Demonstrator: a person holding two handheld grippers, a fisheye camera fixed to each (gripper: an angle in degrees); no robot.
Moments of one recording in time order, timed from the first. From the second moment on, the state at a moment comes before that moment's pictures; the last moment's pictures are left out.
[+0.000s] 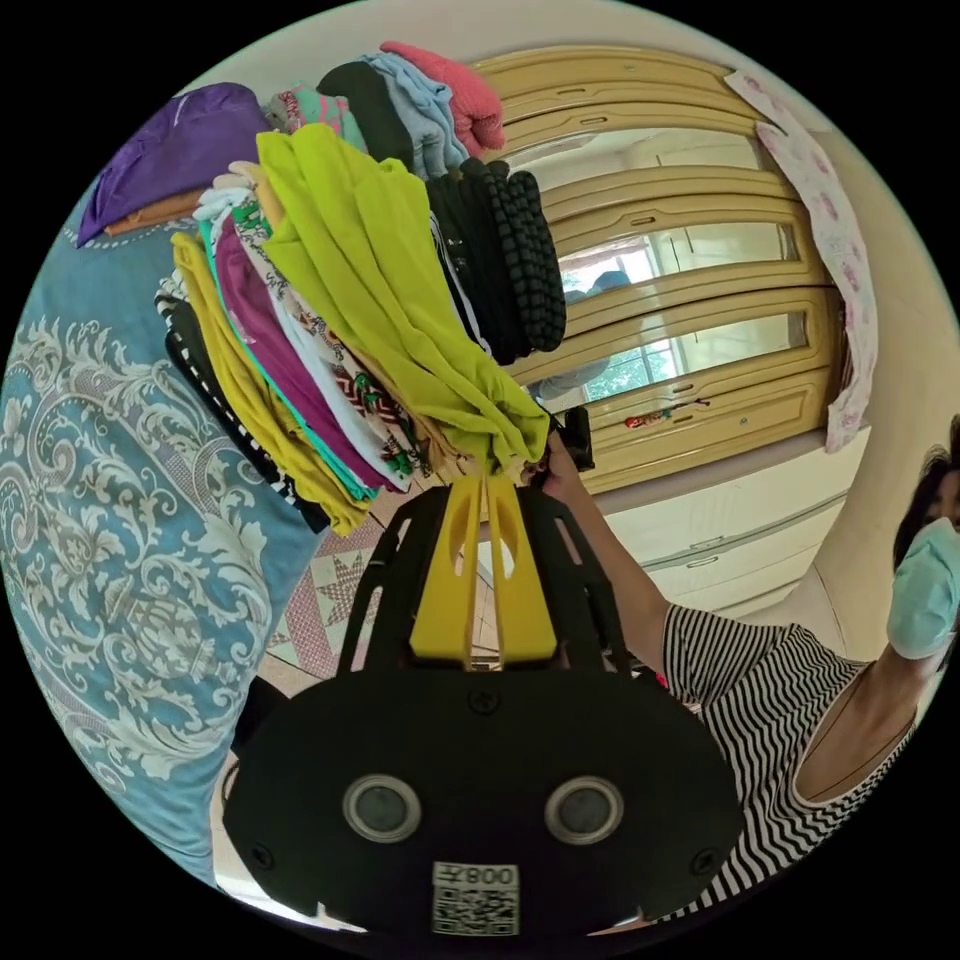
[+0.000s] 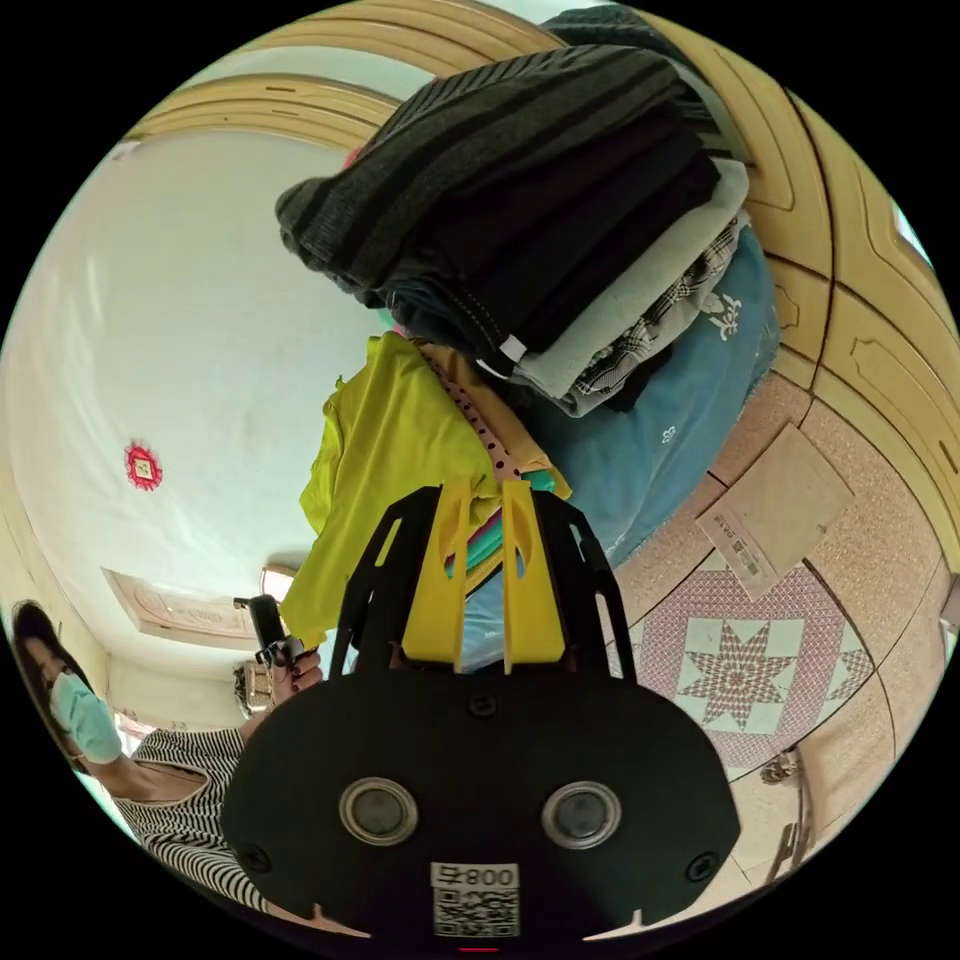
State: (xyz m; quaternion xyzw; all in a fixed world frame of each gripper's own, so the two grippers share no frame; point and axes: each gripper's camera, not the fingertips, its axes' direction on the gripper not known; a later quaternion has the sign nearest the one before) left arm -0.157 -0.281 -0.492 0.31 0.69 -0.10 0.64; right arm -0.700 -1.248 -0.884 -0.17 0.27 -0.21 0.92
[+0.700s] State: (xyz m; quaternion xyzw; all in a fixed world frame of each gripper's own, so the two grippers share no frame) left arm -0.195 -0.324 -0.441 0.30 0.54 -0.16 0.77; right arm -0.756 -0.950 -0.703 -0.19 0.37 -0.47 0.77
